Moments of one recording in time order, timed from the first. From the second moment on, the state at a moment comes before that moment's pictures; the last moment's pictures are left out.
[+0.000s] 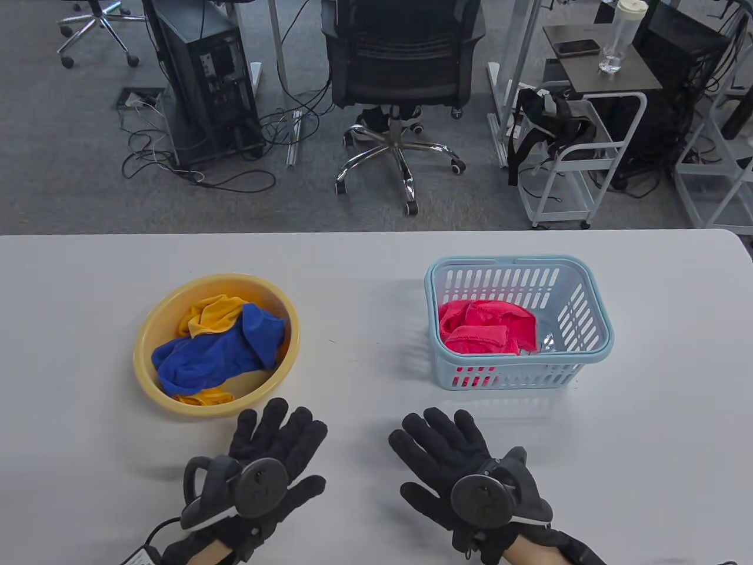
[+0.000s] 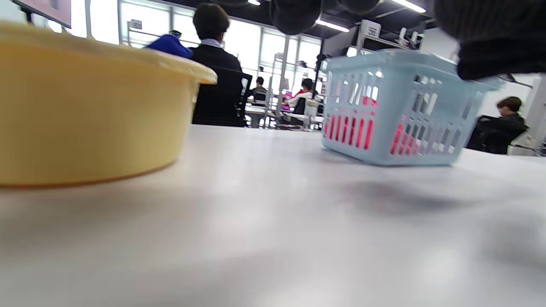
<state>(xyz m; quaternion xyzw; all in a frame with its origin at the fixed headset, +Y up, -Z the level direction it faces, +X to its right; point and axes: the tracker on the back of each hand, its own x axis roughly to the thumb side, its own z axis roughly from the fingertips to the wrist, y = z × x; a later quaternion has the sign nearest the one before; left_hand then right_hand) -0.212 -0.694 -0.235 -0.02 -0.18 0.07 0.98 0.113 -0.708 -0.218 0.34 -0.07 0.92 0.18</state>
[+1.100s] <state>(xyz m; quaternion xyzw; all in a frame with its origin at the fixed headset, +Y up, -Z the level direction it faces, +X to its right) -0.344 -0.487 -0.329 0.30 0.05 0.23 0.92 0.128 -0.702 -0.229 0.31 -0.05 0.92 0.24</state>
